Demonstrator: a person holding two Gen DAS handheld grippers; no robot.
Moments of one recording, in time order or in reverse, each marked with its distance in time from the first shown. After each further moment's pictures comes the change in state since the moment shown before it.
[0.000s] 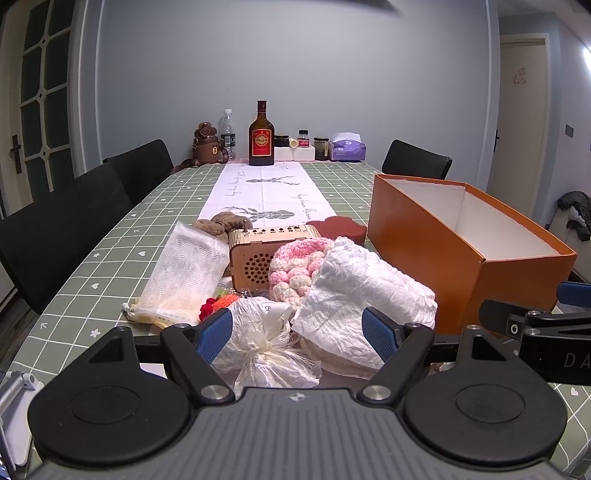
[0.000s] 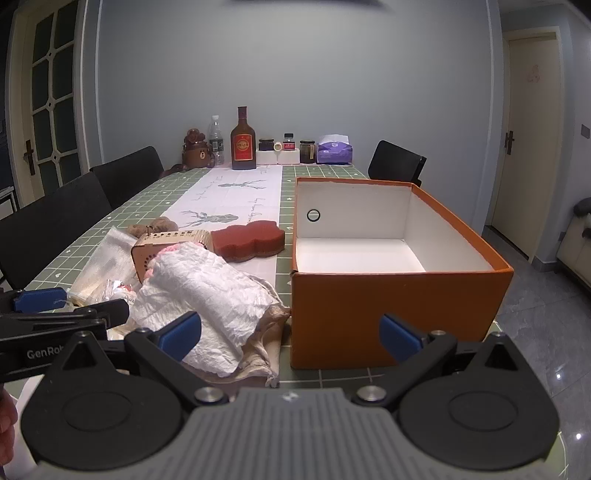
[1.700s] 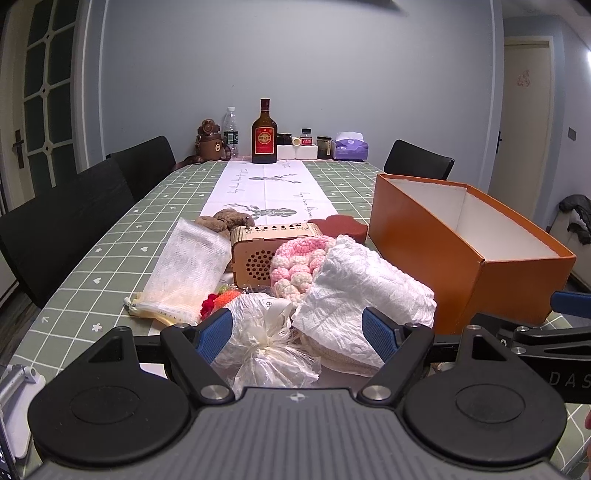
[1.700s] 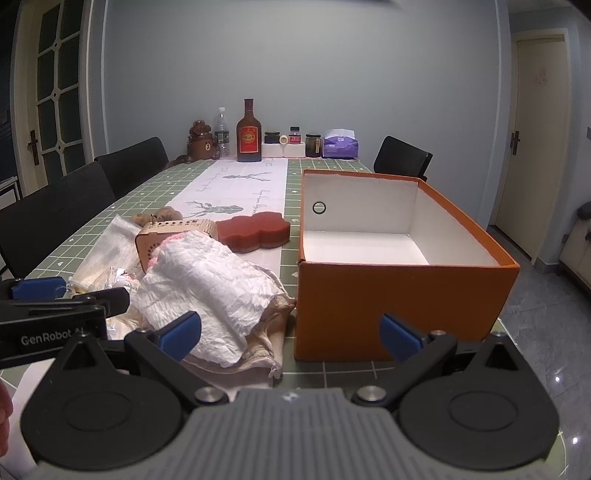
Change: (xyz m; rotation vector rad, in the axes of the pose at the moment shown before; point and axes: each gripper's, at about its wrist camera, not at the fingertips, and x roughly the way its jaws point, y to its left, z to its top) left arm -0.005 0.002 0.000 -0.019 0.005 0.002; right arm 0.002 0.005 -0.005 -0.024 0.018 0.007
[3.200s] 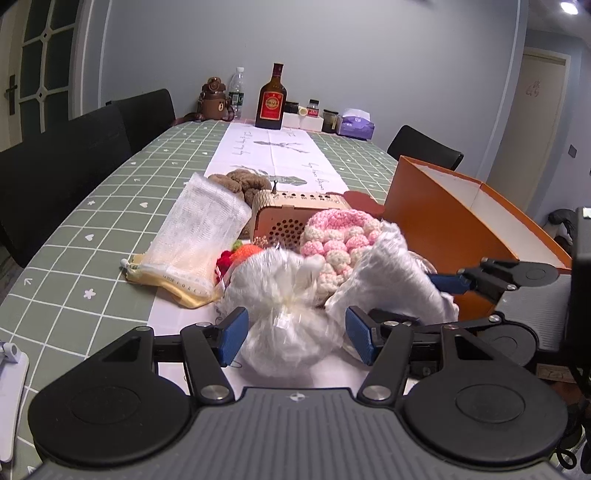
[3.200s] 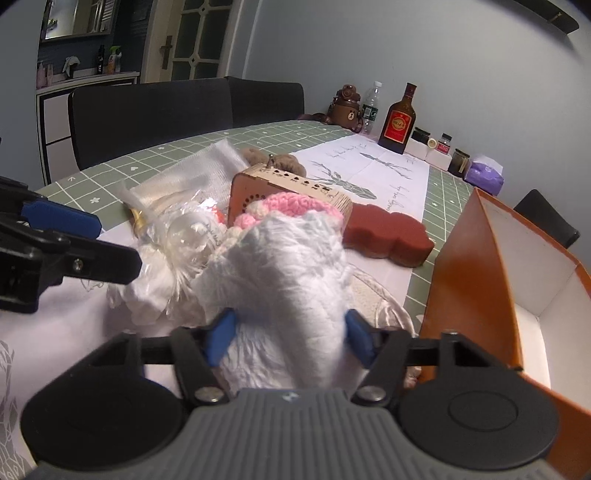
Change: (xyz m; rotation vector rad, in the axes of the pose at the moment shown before) left arm 0.024 0.052 -0.002 -0.105 0.098 -0.078; right arm 0.109 0.064 0.008 -0.430 0.074 0.311
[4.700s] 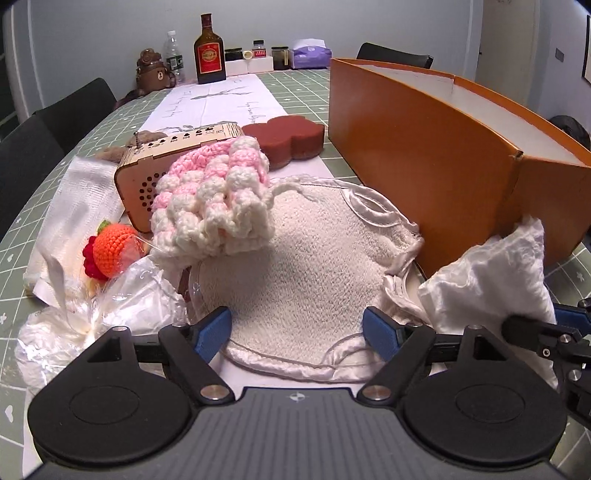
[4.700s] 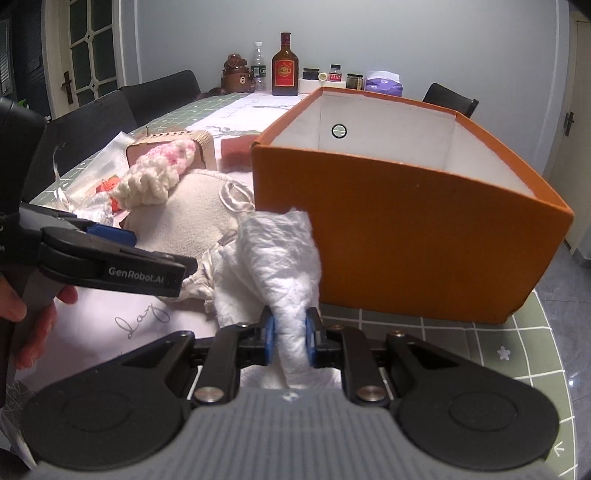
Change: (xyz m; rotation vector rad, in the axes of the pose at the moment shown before) left arm 0.101 -0.099 -0.016 0.215 0.184 0.047; right arm -0.072 -0.068 -0.087 0.353 0.098 -0.125
